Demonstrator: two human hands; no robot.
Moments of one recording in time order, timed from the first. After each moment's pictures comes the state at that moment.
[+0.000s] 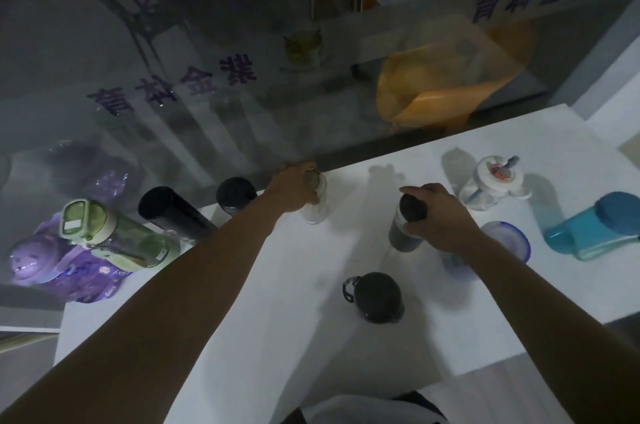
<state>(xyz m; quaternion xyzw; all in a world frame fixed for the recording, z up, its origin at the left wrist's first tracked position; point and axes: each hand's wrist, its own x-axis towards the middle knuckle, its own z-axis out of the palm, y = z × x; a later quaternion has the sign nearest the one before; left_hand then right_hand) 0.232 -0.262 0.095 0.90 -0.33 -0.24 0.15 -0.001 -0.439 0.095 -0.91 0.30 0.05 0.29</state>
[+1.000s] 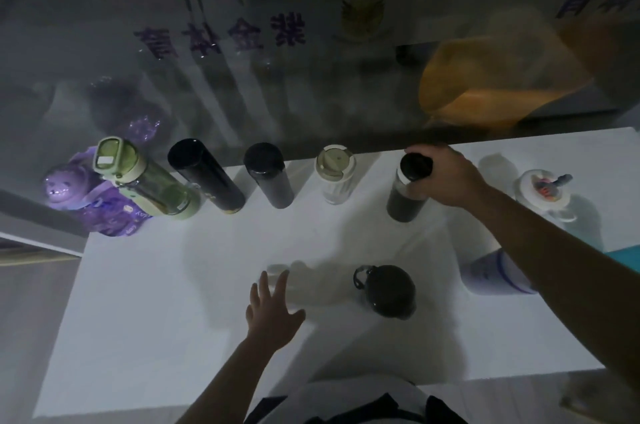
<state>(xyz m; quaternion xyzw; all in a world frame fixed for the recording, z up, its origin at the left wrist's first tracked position) 0.049 -0.088 -0.032 0.94 -0.09 -0.31 0.13 0.080 -0.460 0.105 -0.93 0.22 0.06 0.30</state>
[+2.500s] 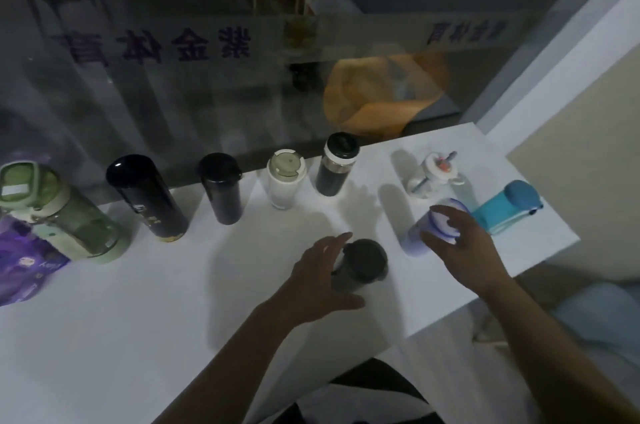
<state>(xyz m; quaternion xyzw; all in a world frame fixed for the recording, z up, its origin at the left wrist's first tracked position) 0.061 -0.147 0.069 0.73 -0.45 -0.37 0.37 -0.105 -0.346 0.144 -0.84 0.45 -0.11 0.29</state>
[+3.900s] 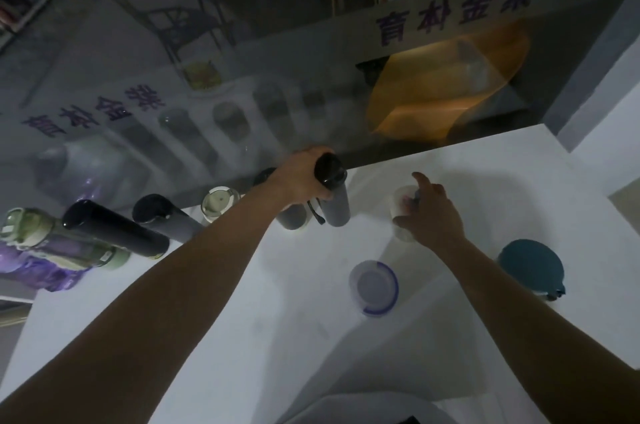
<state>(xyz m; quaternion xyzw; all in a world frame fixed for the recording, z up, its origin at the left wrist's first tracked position) 0.121 -0.466 0.146 0.89 -0.37 -0.18 0.17 -0.050 -0.636 0.063 -0.87 0.35 0.01 0.34</state>
